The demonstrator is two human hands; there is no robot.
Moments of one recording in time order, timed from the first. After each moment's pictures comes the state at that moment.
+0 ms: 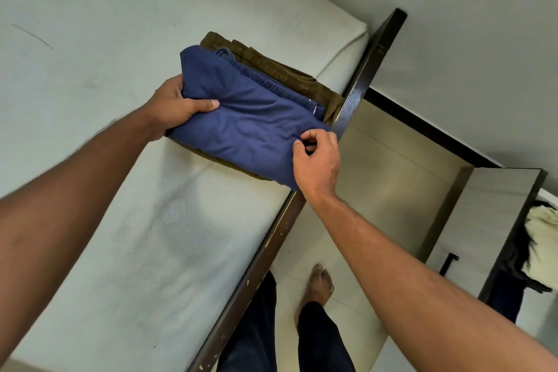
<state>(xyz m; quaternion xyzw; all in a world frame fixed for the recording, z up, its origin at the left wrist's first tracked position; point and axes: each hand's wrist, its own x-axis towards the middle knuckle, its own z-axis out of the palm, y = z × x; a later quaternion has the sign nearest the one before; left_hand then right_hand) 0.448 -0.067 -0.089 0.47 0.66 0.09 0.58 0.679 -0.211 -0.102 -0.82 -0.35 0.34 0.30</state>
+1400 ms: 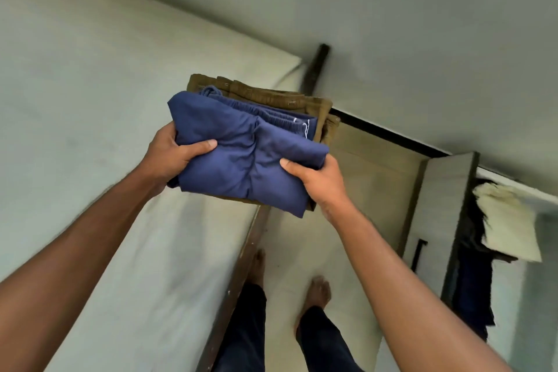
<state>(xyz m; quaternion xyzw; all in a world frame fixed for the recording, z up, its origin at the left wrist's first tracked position) 0.516 -0.120 -0.001 0.49 0.61 0.15 0.60 0.764 -0.245 -0.015 -0.72 -0.16 0.54 0.40</state>
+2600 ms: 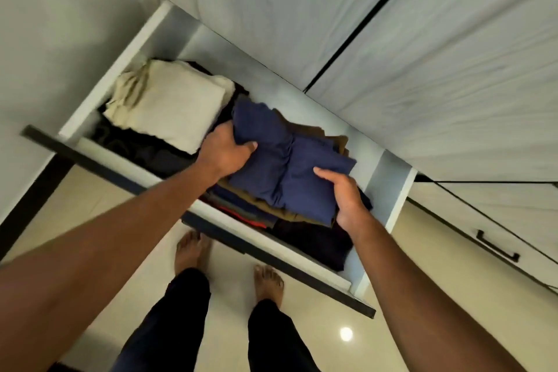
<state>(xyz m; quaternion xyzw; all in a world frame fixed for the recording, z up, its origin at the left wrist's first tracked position) 1.215 -0.593 -0.168 0.84 0.07 -0.30 0.45 1.103 -0.826 -0.192 -0.54 0.50 0.14 0.66</state>
